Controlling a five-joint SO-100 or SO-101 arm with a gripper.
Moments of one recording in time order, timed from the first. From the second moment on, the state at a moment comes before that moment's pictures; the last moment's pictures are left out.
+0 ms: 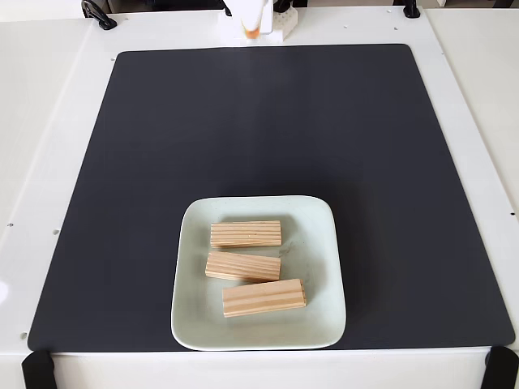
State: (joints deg) arm -9.1 117.5 118.0 -2.7 -3.3
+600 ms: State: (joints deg) arm -8.5 153.5 145.4 -5.7 4.7
